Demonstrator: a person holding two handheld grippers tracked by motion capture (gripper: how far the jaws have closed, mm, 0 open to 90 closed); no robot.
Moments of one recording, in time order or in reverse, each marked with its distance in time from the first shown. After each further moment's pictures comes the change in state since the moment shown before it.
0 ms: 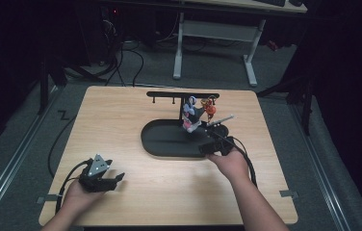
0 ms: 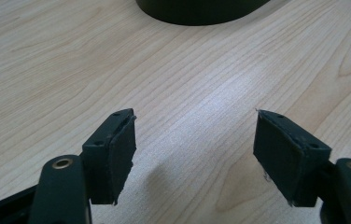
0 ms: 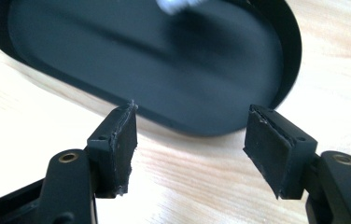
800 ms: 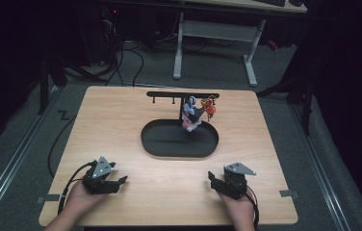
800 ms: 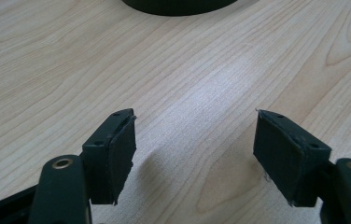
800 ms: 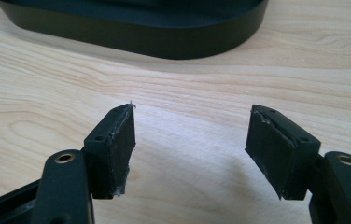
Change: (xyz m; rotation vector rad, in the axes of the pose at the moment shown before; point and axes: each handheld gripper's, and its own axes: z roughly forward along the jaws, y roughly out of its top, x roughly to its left) left arm -0.008 -0.001 0.006 0.022 -0.029 0.021; right arm -0.009 -0.142 0.024 -0.388 -0.008 0.046
